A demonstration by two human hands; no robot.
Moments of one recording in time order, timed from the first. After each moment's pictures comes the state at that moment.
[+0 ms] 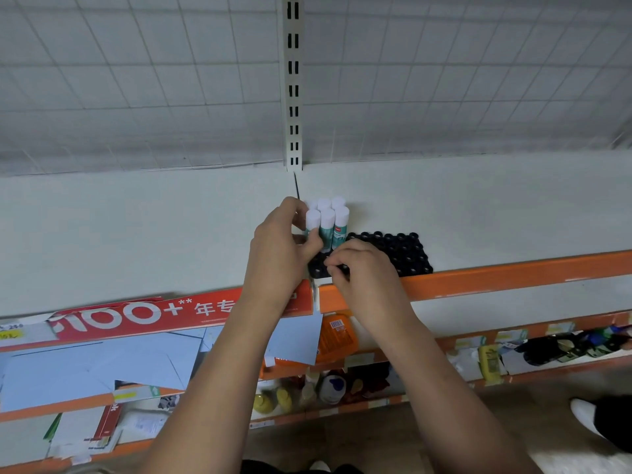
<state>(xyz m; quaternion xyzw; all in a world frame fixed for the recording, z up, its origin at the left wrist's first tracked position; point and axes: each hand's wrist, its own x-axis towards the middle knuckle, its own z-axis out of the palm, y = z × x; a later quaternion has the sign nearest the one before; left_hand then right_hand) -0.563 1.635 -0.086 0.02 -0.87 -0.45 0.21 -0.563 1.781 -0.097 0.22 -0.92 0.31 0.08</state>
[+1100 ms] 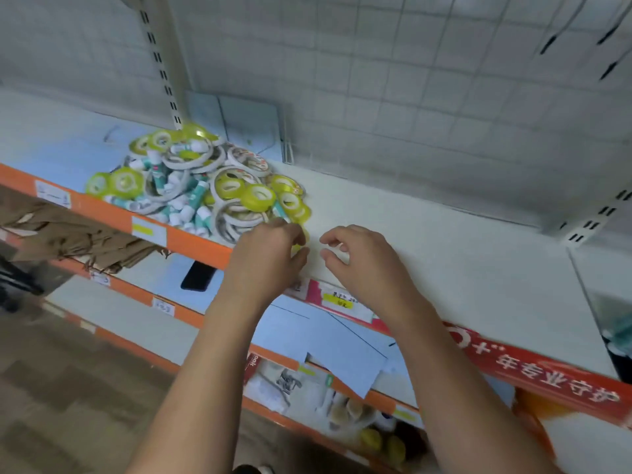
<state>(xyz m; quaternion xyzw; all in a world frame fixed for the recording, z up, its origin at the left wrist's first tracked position) -0.376 1.267 -0.053 0.21 -0.95 -0.14 0.20 -0.481 1.400 -0.060 0.44 -0.85 0.30 -0.01</state>
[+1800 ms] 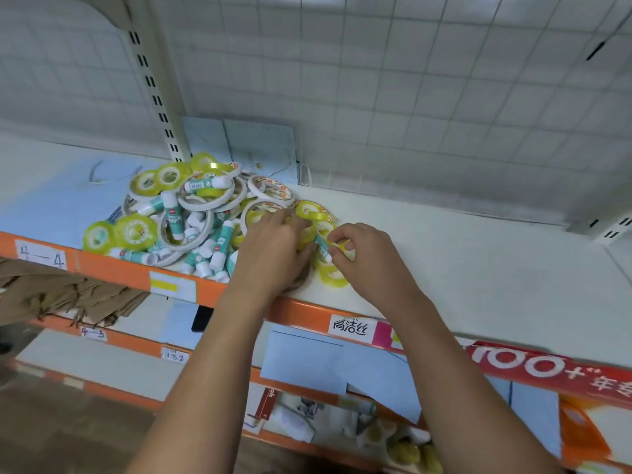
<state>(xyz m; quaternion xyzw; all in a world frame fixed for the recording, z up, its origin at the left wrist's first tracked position) -0.408 1.140 -0.057 0.13 -0.97 -0.10 0.20 -0.482 1.293 -0.059 0.36 -0.87 0.33 0.01</state>
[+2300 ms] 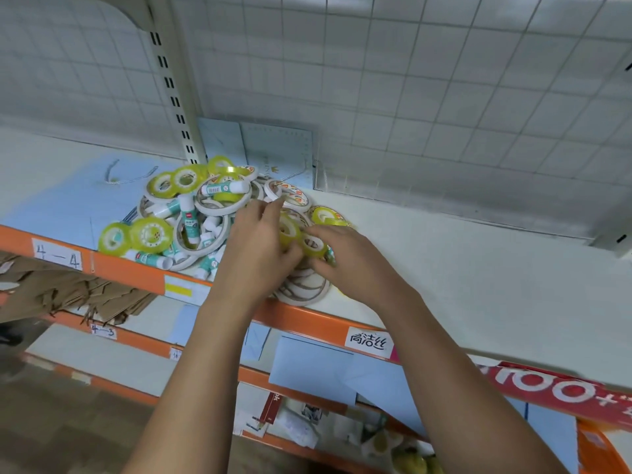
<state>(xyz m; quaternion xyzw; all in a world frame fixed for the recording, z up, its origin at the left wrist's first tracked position) -0.386 1.113 -0.047 0.20 -0.93 -0.19 0.26 -0.490 1.244 -0.064 0.47 -0.85 0.24 -0.01</state>
